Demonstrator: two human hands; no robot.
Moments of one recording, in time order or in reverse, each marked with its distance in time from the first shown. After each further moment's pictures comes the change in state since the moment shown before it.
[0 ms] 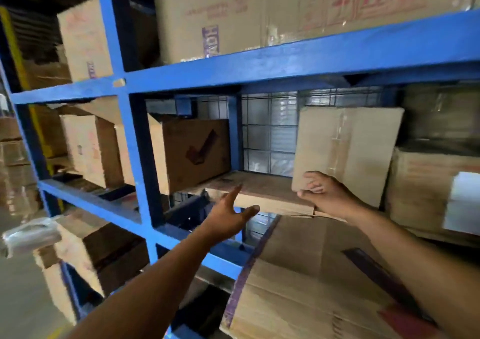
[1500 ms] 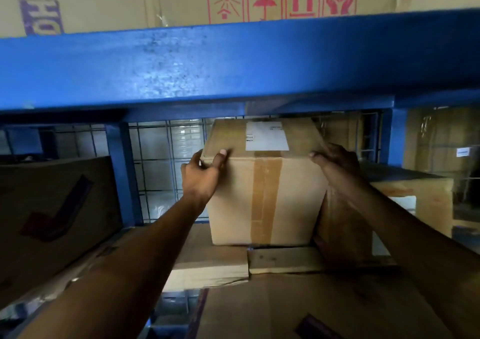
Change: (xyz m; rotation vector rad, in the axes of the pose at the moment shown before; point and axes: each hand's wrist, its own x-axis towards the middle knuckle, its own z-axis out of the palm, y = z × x) left_hand 0.275 0.117 0.074 -0.632 0.062 0.201; right_hand 0.093 0.045 -0.153 -0.016 0.832 0.243
